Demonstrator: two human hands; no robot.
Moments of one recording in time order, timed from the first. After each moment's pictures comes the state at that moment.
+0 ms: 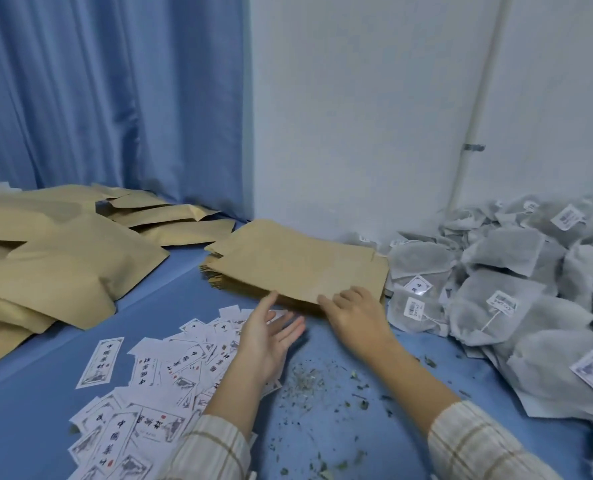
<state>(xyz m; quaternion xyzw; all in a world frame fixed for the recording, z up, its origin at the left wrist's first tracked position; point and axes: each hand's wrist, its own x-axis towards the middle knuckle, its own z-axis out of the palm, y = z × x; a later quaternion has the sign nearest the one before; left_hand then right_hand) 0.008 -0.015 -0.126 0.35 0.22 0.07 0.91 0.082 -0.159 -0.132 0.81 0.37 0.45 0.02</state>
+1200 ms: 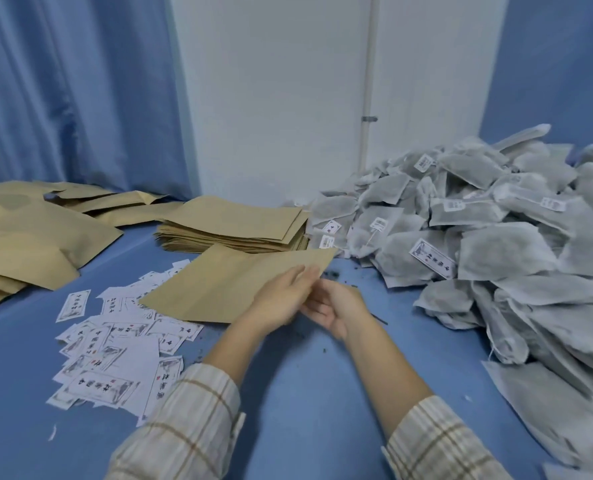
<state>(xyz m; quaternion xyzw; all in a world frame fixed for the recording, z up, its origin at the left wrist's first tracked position) -0.100 -0.140 -0.119 0.88 -0.04 0.04 0.47 -0.077 -0.253 -0.136 0.50 -0.06 -0.15 -0.85</state>
